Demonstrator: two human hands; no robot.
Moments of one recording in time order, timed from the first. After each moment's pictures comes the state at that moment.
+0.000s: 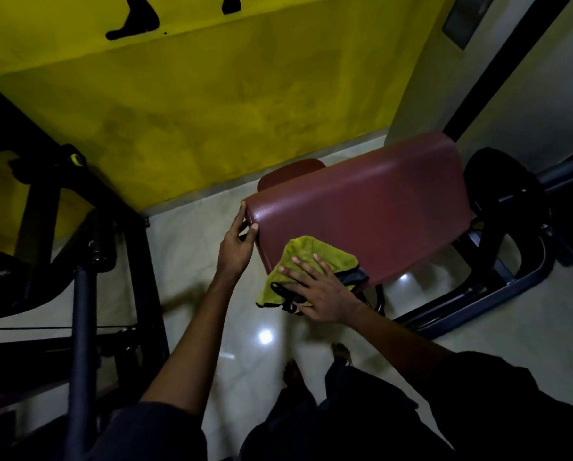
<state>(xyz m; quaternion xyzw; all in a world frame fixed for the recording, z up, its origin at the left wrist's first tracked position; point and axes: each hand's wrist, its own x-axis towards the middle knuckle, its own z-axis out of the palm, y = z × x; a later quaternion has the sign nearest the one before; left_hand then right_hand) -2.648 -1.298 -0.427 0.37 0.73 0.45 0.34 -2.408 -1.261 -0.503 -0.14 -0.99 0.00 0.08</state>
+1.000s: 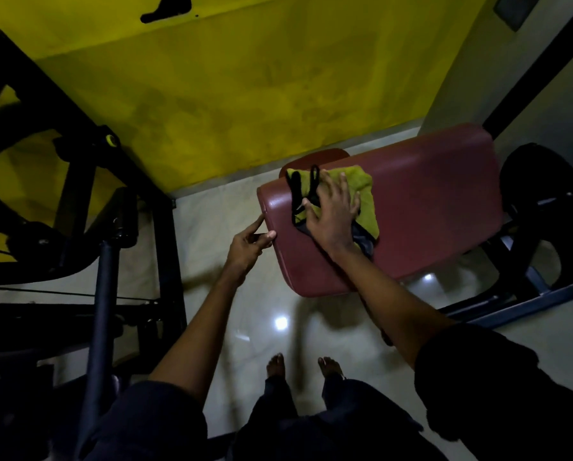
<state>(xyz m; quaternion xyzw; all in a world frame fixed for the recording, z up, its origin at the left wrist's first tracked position) -2.643 -1.324 -0.442 0.27 0.71 0.46 0.46 -2.487 -1.189 -0.441 -0.48 -0.82 0.17 0.25</state>
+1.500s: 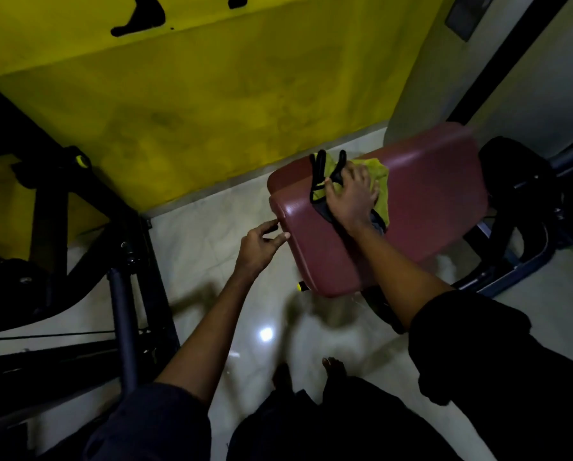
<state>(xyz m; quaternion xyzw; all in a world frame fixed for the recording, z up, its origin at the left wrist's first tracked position) -2.687 -1.311 -0.437 0.42 0.73 0.37 0.38 -2.510 -1.158 -0.416 -0.63 -0.73 0.16 0.21</state>
